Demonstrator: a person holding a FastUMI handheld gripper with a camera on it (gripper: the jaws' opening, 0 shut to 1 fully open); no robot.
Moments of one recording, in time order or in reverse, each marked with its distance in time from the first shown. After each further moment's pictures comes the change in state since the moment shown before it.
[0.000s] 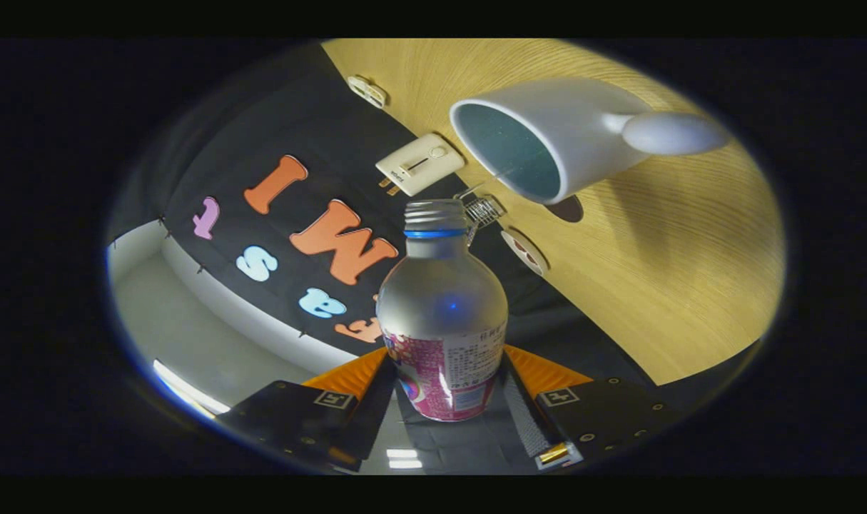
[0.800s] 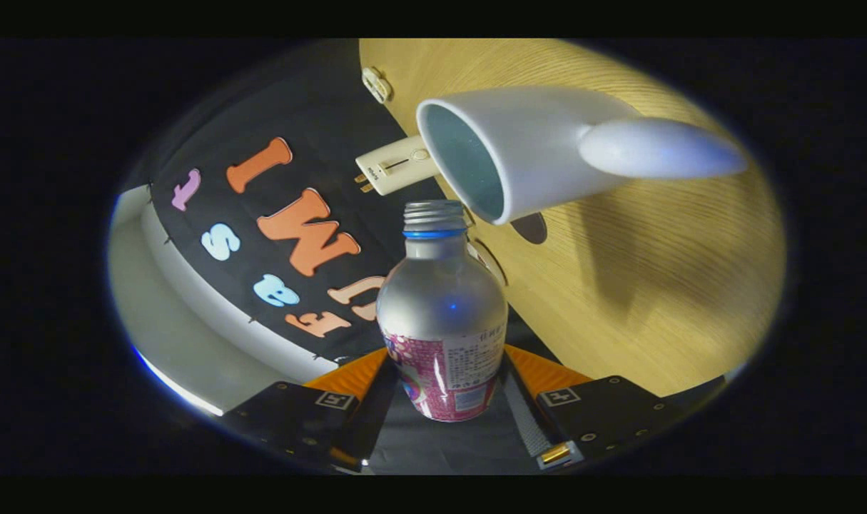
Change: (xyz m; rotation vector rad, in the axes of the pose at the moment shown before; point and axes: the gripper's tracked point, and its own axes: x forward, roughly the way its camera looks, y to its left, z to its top) arm 0.010 -0.058 0.013 -0.207 -0.025 -0.174
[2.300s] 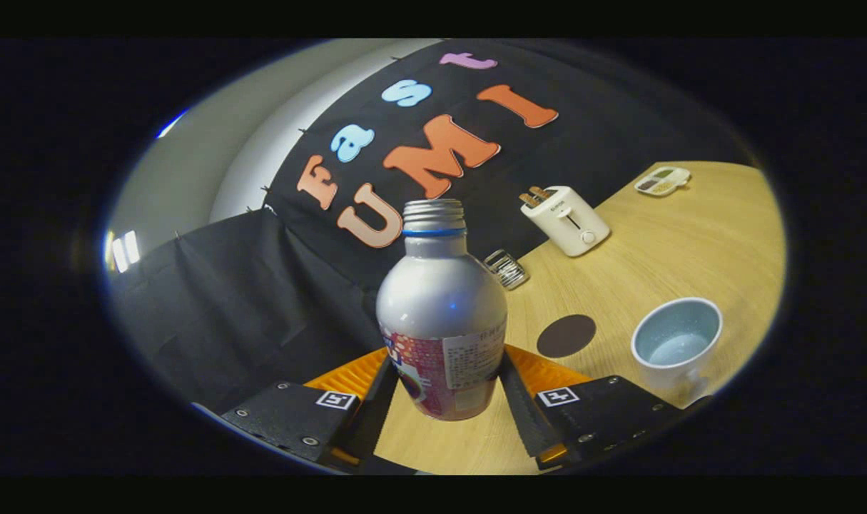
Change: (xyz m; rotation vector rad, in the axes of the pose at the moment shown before) arm 0.014 0.044 0.000 -1.290 -0.146 -0.137
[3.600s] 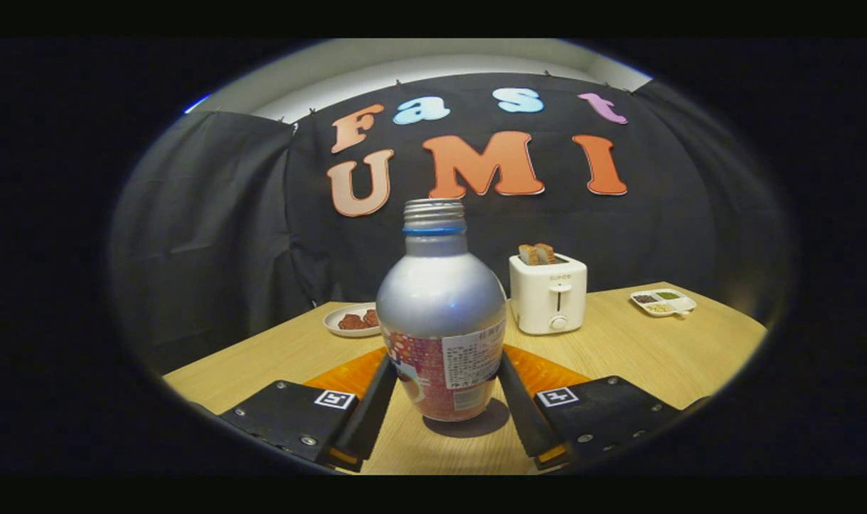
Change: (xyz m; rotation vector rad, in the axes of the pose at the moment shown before) arm 0.124 -0.066 0.026 -0.569 -0.070 -0.226
